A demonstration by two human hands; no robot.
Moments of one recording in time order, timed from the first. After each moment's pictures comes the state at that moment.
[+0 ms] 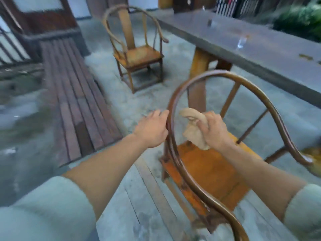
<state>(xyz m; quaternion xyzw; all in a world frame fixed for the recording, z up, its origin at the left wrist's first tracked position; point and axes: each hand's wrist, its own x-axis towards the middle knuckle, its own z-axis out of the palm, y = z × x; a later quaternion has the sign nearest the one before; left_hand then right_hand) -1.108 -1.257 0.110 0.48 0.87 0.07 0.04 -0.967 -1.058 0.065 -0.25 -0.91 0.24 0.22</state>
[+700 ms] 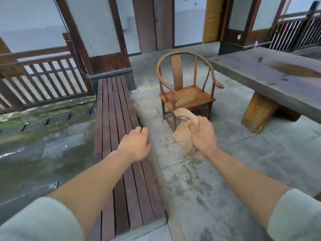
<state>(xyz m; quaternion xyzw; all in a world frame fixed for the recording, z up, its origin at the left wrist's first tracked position) -1.599 -1.297 0.207 0.29 0.96 0.03 0.05 -1.527 -1.062 0.180 -0.20 -0.87 0.38 0.24</state>
